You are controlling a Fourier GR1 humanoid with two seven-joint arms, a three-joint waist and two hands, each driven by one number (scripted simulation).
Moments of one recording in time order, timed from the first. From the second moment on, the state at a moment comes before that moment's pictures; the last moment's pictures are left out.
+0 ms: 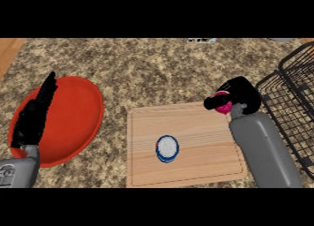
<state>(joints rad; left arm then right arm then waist) -0.17 0.25 0.09 -1.47 -0.19 0.05 0.06 -0.56 -0.12 0.09 -1.23 0.73 0.04 1.07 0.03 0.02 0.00</state>
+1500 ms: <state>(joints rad) -0.19 0.23 0.06 -1.46 -0.21 0.05 0.07 -1.24 -0.35 -0.30 -0.71 1.66 -0.21 1.20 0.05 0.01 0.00</state>
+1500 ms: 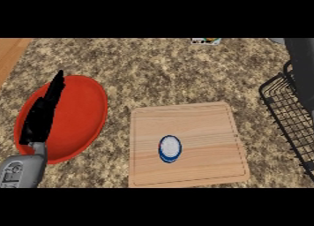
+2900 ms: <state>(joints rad) -0.13 0.24 0.10 -1.49 -0.21 0.05 0.07 -0.93 -0.43 -0.47 -0.90 1.63 0.03 1.06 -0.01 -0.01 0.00</state>
